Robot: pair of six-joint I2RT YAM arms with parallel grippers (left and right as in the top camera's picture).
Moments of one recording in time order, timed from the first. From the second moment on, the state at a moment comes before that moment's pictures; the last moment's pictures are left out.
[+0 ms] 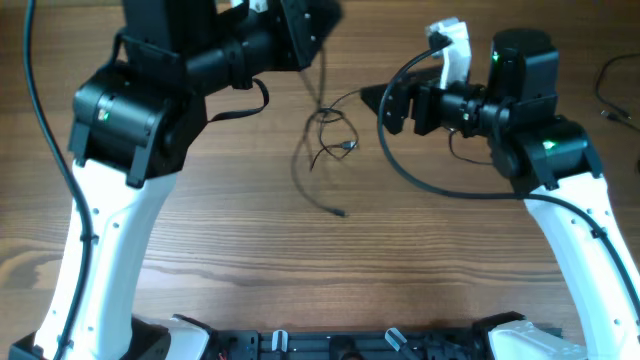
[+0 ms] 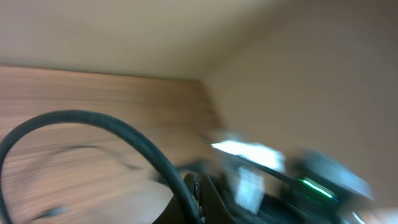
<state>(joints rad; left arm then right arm) -0.41 1.56 2.08 -0.90 0.39 -0.61 0.25 1.34 1.33 -0.51 -0.66 0.21</state>
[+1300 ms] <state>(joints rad) -0.41 1.49 2.06 -0.65 0.54 -0.68 0.43 1.50 1.33 -0.56 -0.58 0.10</state>
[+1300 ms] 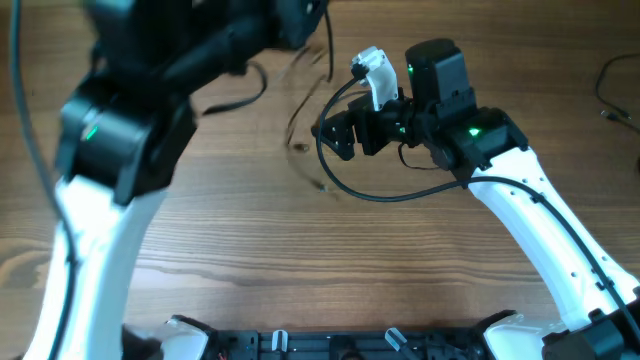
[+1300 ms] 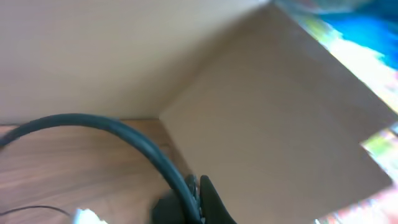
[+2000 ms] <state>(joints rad) -0.41 1.44 2.08 -0.87 0.42 -0.64 0.45 1.50 1.33 -0.18 -0.86 0.13</state>
